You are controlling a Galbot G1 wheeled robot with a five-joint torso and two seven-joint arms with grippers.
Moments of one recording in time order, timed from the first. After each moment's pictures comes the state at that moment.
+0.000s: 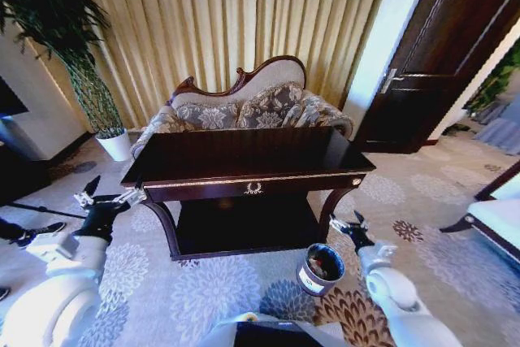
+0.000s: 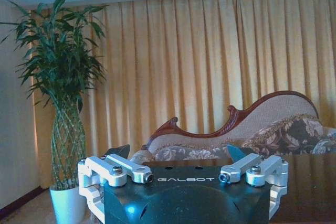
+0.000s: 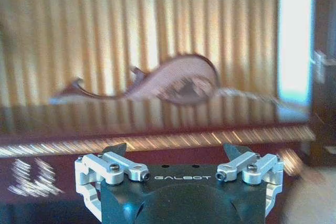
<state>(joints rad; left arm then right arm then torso) 1.76 -1.05 -0.96 -2.50 -0.61 0.26 -0.30 -1.64 1.10 0.70 2.15 0.53 -0.08 0.05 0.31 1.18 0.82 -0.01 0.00</state>
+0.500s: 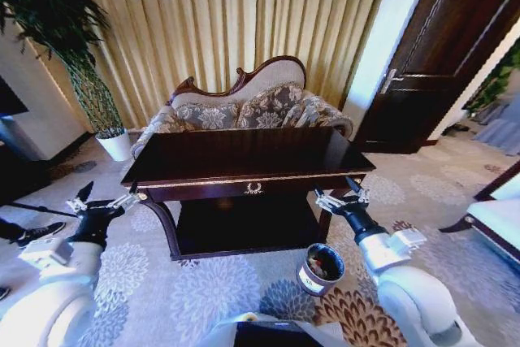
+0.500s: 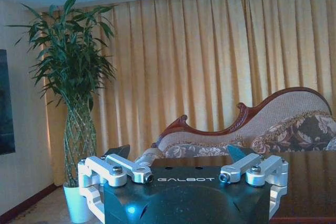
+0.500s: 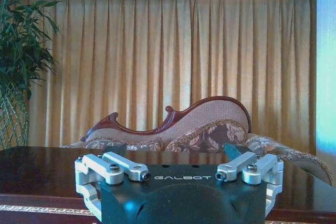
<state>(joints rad) 1.80 -1.06 -1.00 -2.50 -0.60 0.25 -0.30 -1.68 1.13 0.68 2.49 0.46 -0.23 0.10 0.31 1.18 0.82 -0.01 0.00</state>
